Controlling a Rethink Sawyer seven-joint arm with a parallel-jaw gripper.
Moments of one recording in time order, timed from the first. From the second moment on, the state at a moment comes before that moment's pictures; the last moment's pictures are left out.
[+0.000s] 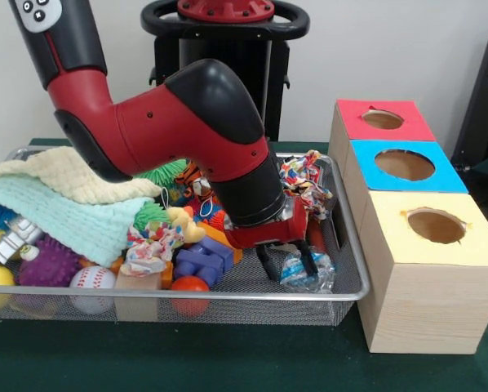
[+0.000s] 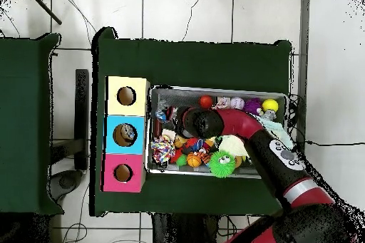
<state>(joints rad) -0.81 -0.21 0.73 1.56 -0.61 0.54 2.03</state>
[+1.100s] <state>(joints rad) -0.90 -0.15 0.84 1.59 -0.61 0.59 1.85</state>
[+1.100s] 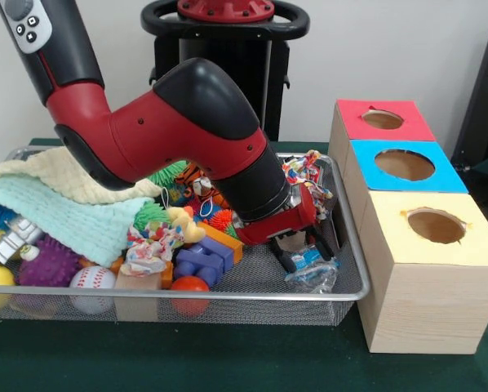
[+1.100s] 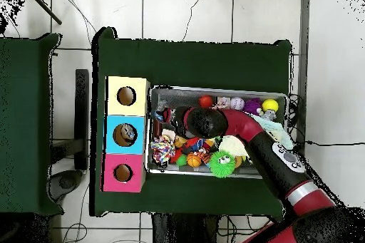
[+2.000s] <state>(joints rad) -0.80 -0.24 0.76 1.59 -0.61 0.59 1.85</state>
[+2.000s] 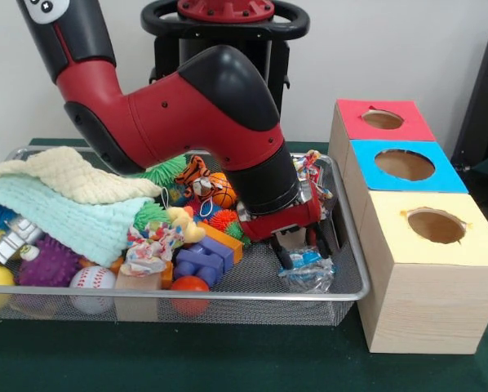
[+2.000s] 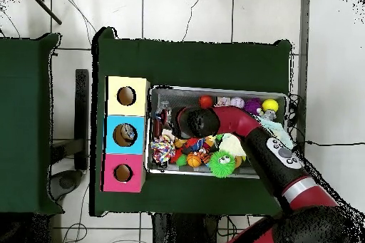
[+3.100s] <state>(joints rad) -0.76 -0.27 0.68 1.59 -0.61 0.55 1.85</state>
